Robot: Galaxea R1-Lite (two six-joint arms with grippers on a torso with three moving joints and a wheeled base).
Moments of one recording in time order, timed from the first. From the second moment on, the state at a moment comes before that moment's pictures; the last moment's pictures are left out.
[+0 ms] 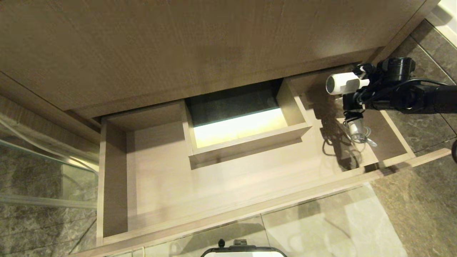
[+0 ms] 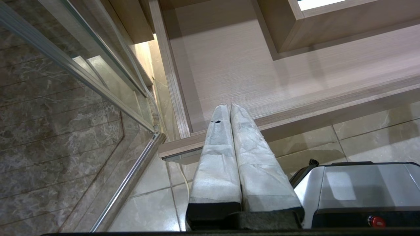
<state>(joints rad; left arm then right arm) 0.00 0.00 0.00 -0.01 0.00 0.00 -0.10 2.22 -1.91 -0.03 0.13 -0.20</state>
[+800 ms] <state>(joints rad) 0.00 0.00 0.00 -0.01 0.00 0.00 -0.04 2.39 -1.94 -0.21 0.13 -0.19</state>
